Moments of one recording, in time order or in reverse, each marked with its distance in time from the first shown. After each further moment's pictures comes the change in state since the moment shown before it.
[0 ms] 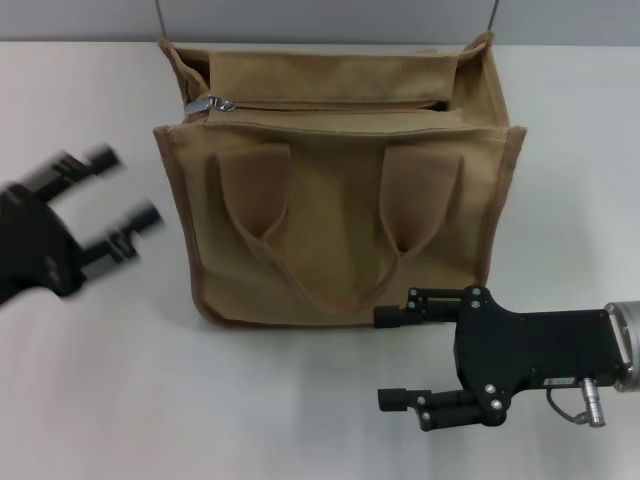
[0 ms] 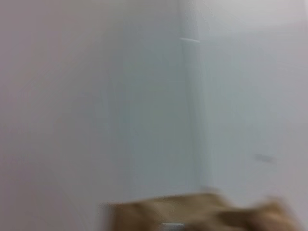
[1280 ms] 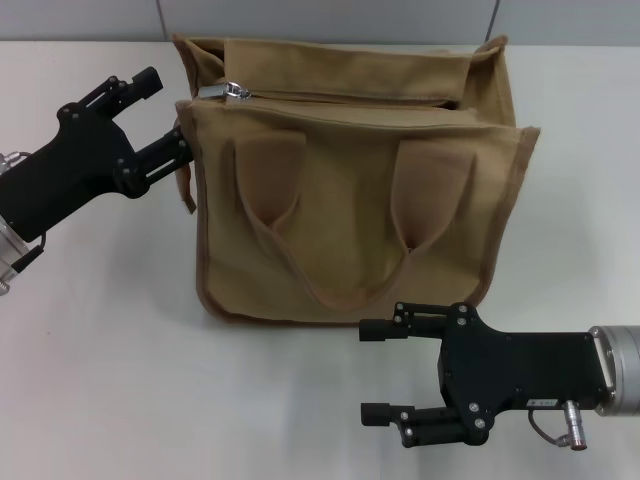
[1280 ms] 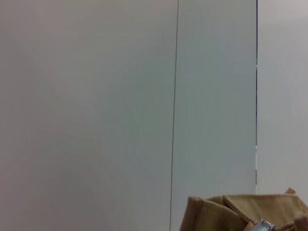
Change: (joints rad) left arm -0.160 -0.008 0.052 -0.112 -0.118 -0.286 0.000; right arm 0.009 0.001 0.004 0.143 0.027 0.023 -0.093
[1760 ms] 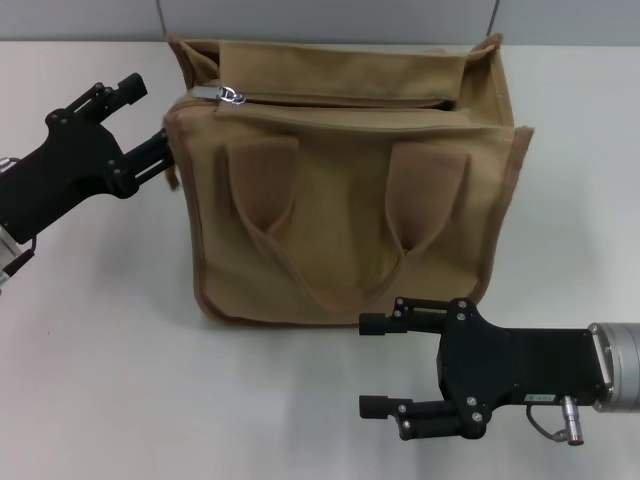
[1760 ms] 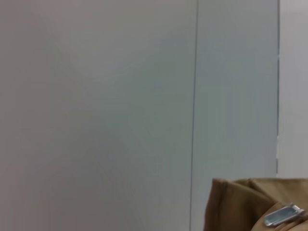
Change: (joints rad) left arm 0.010 0.001 -0.008 -0.003 -0.005 -0.051 0.005; right arm 0.000 0.000 0.000 0.003 0.011 0.010 0.000
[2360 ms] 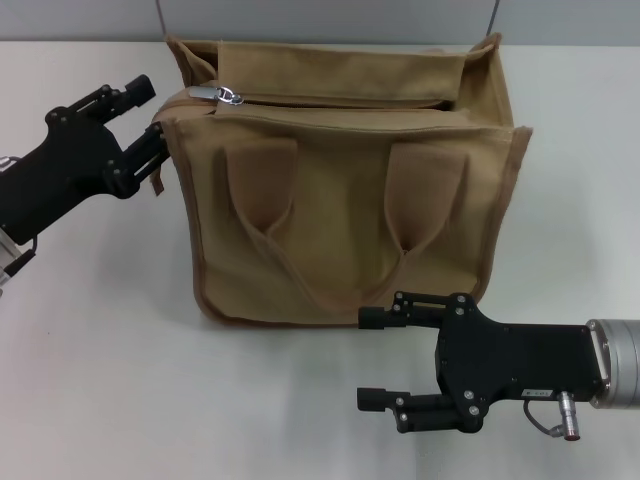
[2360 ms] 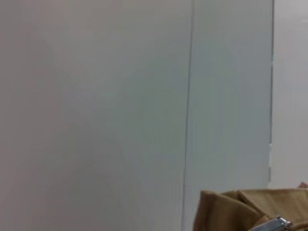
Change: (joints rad) left arm 0.004 0.000 0.007 -0.001 -0.013 0.028 0.002; right arm 0.003 0.000 0.000 0.008 0.014 0.011 -0.003
